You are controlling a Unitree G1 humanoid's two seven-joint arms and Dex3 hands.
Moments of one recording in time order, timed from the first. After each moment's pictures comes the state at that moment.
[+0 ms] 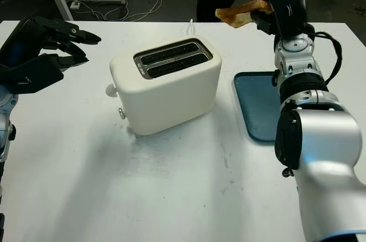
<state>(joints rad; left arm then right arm) -0.47 0.61 0.06 -0.17 0.28 0.20 -0.31 -1.22 -0.42 -0.22 1.34 -0.07 -0.13 -0.08</state>
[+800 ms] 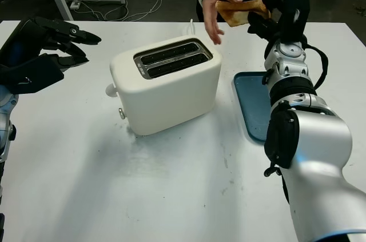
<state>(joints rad) -0.47 0.61 0.06 -0.17 0.28 0.22 -0.31 -1.21 -0.37 -0.35 1.34 0.05 -0.10 -0.05</state>
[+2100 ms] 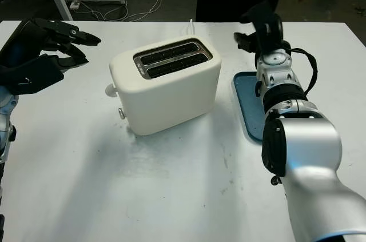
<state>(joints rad) -0.46 0.61 0.06 -0.18 0.28 0.22 -0.31 -1.17 -0.37 -0.07 1.34 -0.19 -0.09 0.10</state>
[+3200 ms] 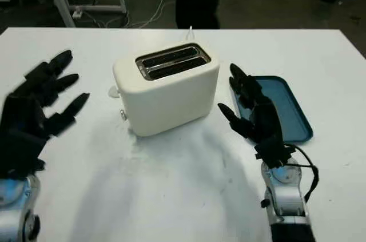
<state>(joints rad) 0.16 0.09 0.07 -0.75 0.16 0.35 -0.08 -0.03 -0.19 -0.04 0.01 0.06 -0.28 0.20</state>
